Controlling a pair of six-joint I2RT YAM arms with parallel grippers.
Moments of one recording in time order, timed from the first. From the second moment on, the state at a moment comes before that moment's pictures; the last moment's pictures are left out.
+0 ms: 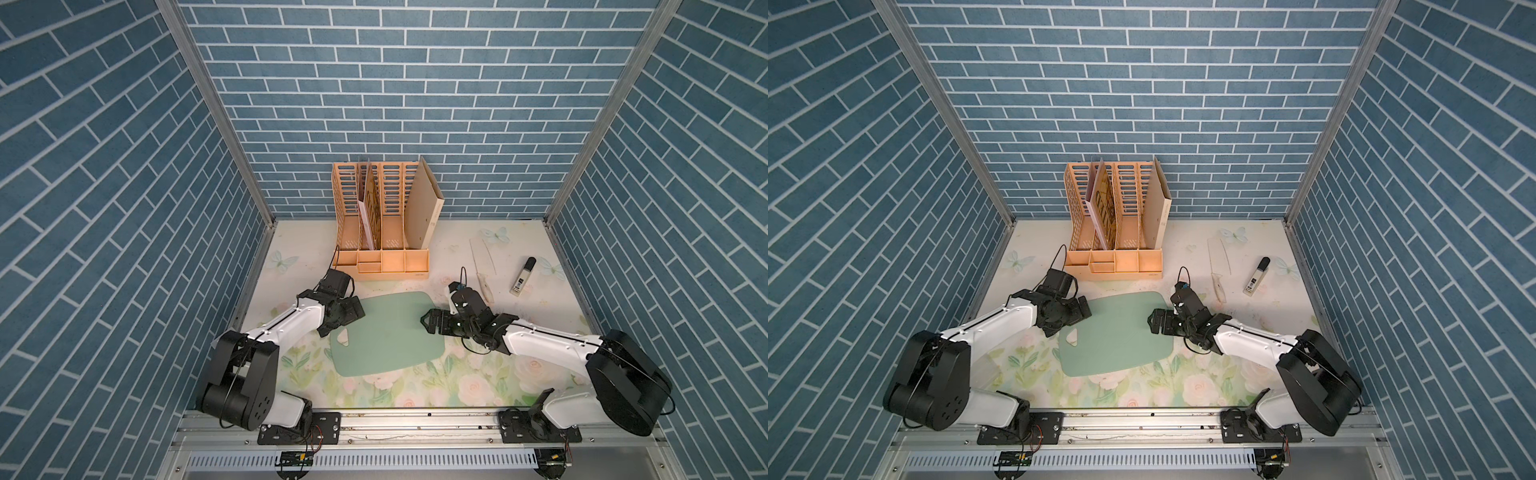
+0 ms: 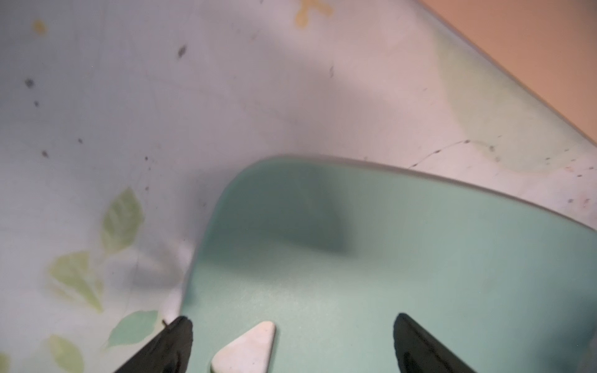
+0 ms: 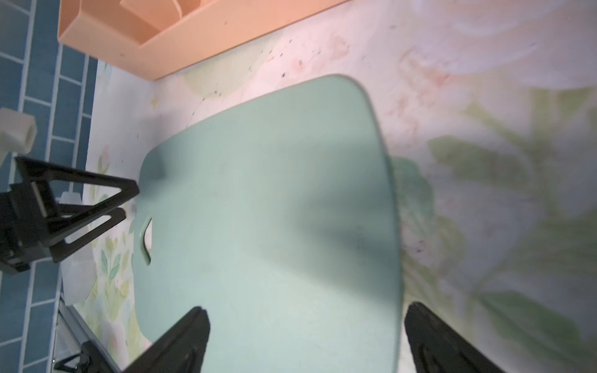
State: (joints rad) left arm -0.31 1.42 0.79 -0.55 -0.02 -0.73; right arm 0.76 1.40 0.65 -0.05 -0.12 0.76
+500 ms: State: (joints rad) left arm -0.31 1.24 0.56 -0.58 -0.02 -0.74; right arm 0.74 1.52 0.63 0.05 -0.19 0.77
